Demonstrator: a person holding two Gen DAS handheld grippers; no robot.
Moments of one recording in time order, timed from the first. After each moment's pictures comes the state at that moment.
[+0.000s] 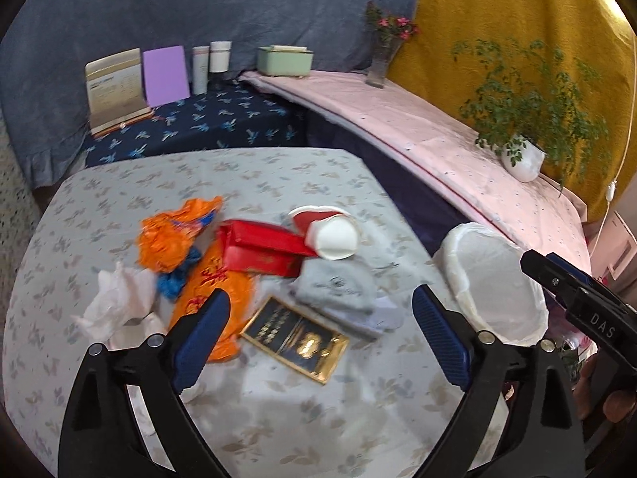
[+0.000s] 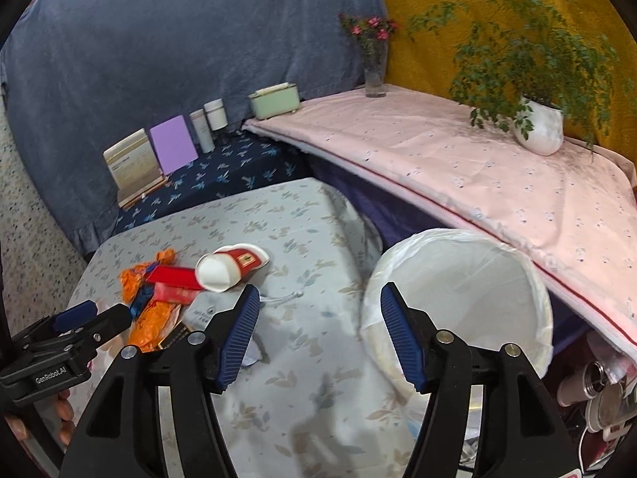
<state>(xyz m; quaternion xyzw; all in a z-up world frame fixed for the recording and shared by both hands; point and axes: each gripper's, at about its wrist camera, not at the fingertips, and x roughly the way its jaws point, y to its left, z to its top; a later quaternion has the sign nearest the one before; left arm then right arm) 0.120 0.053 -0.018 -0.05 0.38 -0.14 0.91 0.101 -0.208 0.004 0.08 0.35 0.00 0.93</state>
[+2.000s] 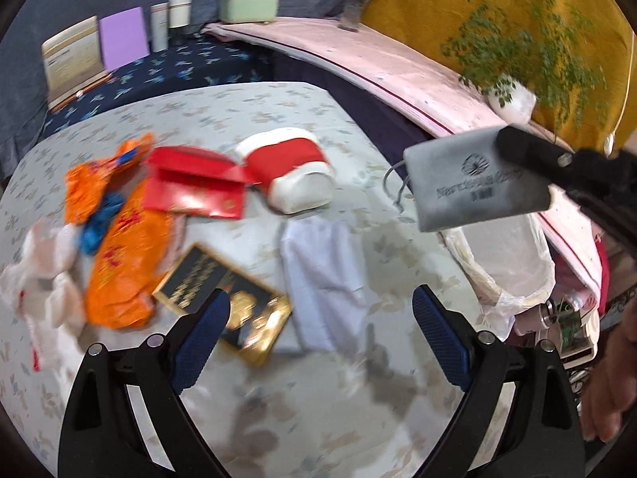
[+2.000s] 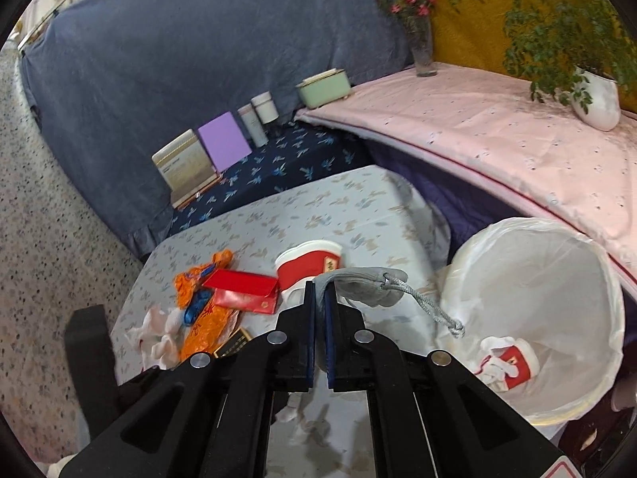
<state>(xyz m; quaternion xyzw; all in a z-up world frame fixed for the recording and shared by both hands) 0.133 -0.016 -0.077 -0.01 0.45 -0.18 0.87 0.128 -0.206 -0.003 0.15 0.35 0.10 0.92</state>
